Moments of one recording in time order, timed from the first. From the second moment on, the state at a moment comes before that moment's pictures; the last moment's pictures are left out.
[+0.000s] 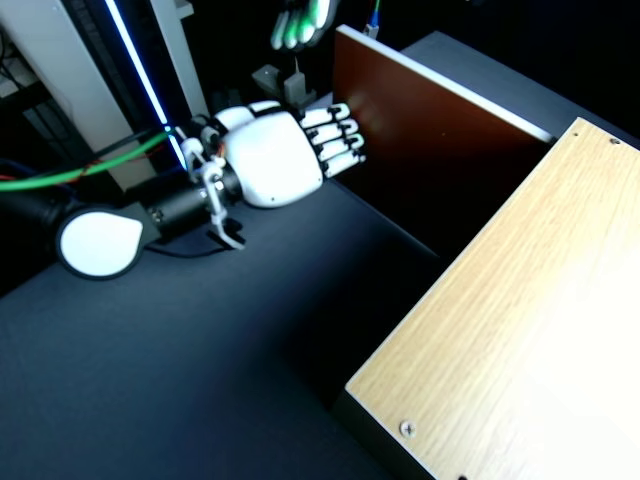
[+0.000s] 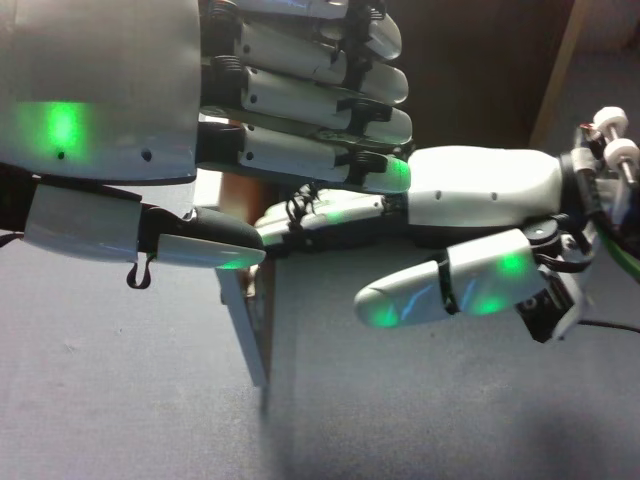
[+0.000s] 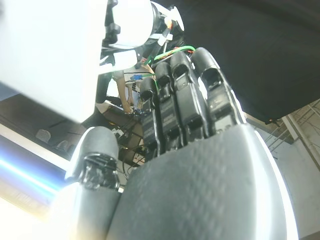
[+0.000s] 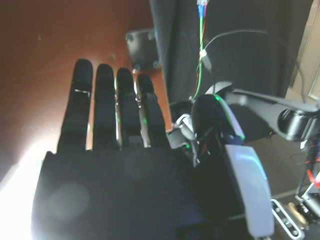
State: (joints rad) left arm -0.03 -0.77 1.06 1.55 -1.04 0.12; right arm -0.45 -1.29 1.41 -0.93 0.96 0.21
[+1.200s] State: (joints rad) left arm -0.03 -0.77 1.06 1.55 -1.04 0.12; right arm -0.41 -1.38 1.44 -0.93 0.86 0.21
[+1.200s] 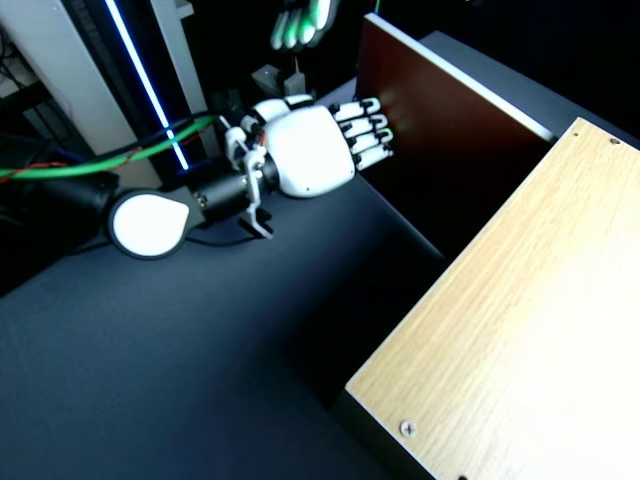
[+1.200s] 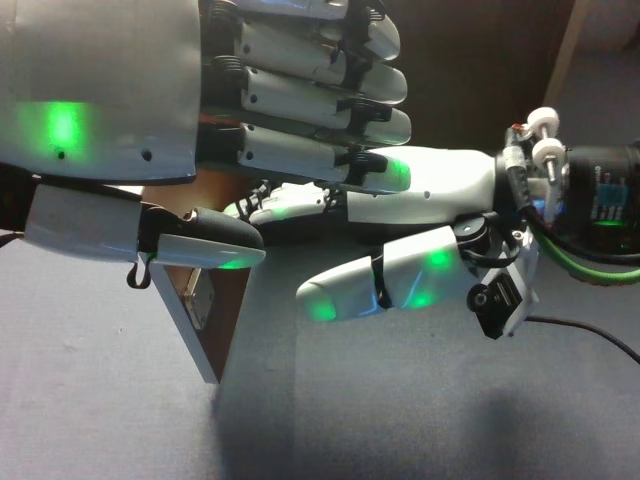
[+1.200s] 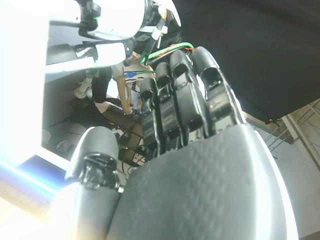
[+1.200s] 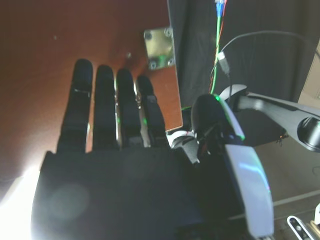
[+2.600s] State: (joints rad) left arm -0.03 -0.77 1.06 1.55 -1.04 0.12; right arm -0.39 -1.20 1.51 -0.91 1.17 0.21
